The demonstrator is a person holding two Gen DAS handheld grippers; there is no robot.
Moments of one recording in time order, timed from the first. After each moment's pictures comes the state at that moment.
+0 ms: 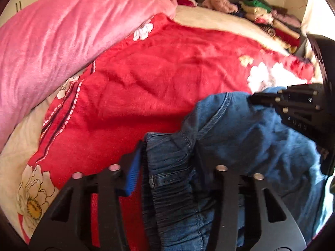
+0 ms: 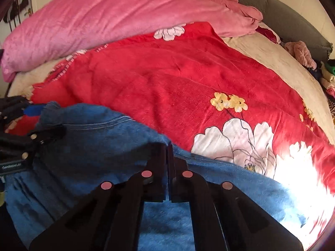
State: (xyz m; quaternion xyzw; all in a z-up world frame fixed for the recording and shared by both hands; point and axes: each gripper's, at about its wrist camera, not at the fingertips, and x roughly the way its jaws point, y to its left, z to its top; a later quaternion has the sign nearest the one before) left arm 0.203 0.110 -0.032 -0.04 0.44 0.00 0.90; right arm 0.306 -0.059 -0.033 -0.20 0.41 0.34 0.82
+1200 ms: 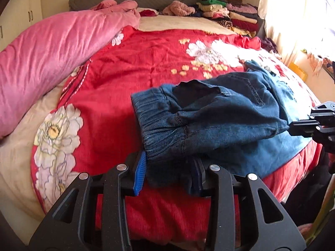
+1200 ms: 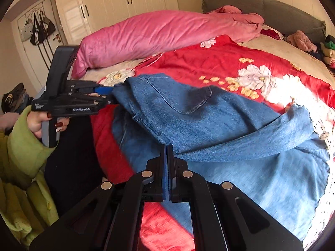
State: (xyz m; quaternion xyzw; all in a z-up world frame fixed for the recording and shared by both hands) left arm 0.033 0.097 -0.017 0.03 0.41 -0.10 0.90; right arm 0.020 -0.152 0.003 -0.10 0.39 0.41 0.82
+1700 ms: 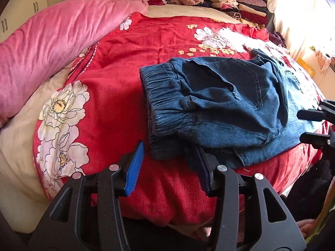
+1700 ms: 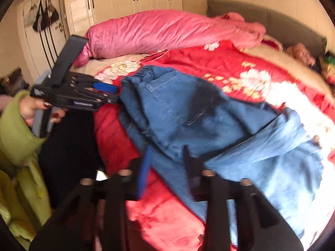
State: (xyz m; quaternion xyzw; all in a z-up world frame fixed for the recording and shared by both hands) left arm 0.015 0.099 -0.027 0.03 0.45 -0.07 0.89; right arm -0.017 -0.145 -0.005 -0.19 0.34 0.38 0.84
